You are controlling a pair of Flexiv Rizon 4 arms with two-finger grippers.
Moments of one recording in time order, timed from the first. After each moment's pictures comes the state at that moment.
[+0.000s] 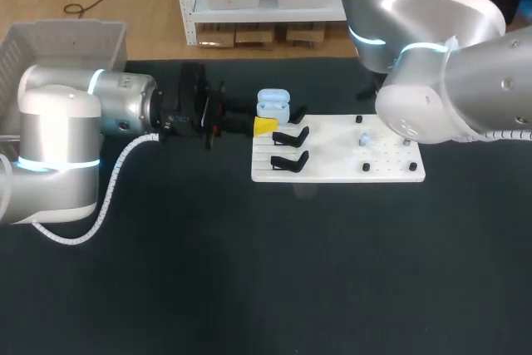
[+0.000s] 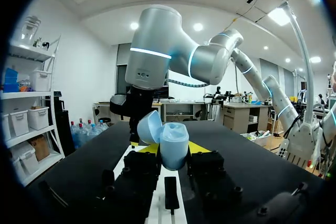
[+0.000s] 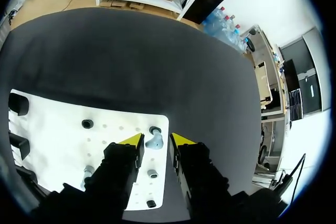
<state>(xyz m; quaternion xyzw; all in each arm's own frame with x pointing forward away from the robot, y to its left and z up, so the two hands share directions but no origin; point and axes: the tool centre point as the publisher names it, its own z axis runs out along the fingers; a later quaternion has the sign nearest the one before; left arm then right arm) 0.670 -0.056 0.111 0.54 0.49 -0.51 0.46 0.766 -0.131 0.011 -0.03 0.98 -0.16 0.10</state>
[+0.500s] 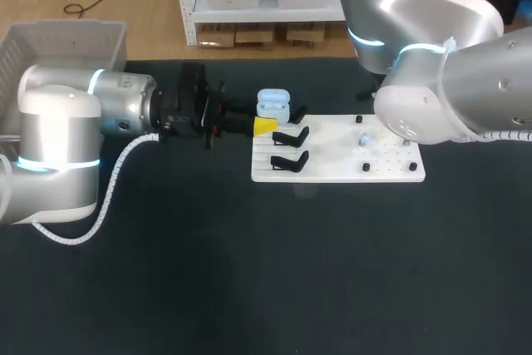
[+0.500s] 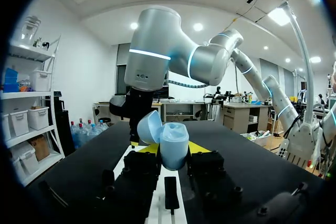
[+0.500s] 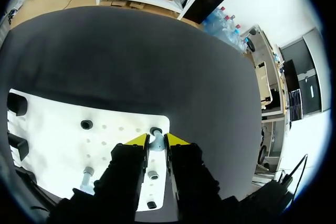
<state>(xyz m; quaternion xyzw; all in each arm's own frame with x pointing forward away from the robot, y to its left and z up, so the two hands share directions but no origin) 0.670 -0.056 0.111 0.54 0.49 -0.51 0.46 0.766 -0.131 0.008 -0.03 0.98 -0.16 0.10</state>
